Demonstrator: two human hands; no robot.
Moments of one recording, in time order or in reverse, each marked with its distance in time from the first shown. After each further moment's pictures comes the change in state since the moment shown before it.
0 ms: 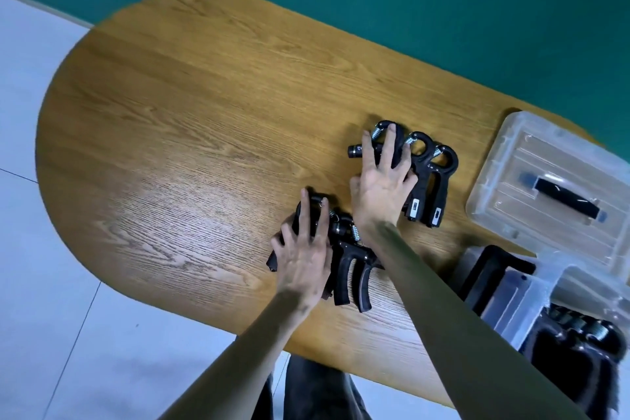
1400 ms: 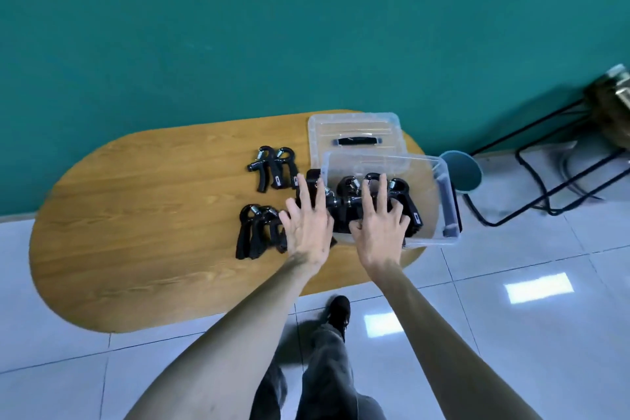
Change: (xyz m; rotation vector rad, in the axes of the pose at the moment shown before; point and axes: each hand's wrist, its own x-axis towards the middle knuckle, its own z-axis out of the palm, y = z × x) left_hand -0.188 0.194 -0.096 0.191 0.142 0.441; right_hand -0.324 0.182 -0.157 0.114 0.233 0.416
